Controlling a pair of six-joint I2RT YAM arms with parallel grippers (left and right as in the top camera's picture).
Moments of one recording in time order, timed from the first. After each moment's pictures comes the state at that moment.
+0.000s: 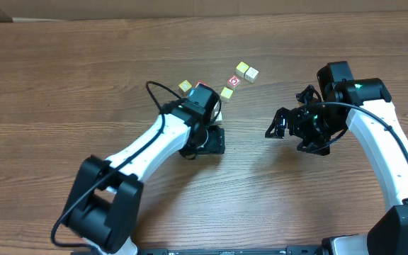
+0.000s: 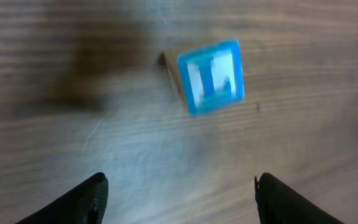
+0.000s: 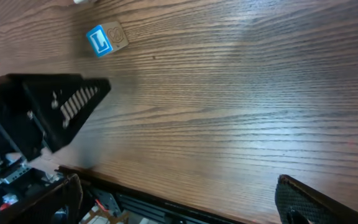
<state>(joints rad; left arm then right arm) -0.53 1.81 1.19 -0.76 0.20 -0.56 0.11 1.58 1.30 -1.28 -0.49 0.29</state>
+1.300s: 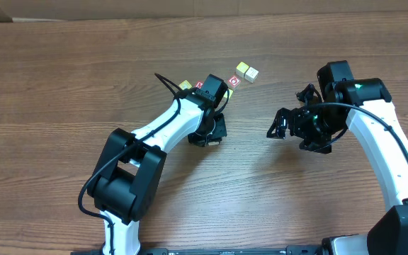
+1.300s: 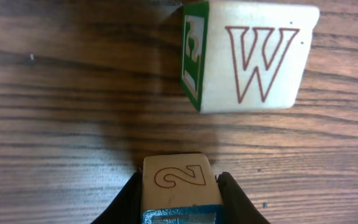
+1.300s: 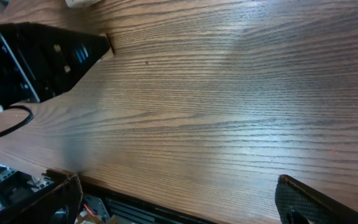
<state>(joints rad) -0.53 2.02 1.38 -0.78 0.14 -0.67 0.11 1.58 1.30 -1.27 -0.46 0.26</state>
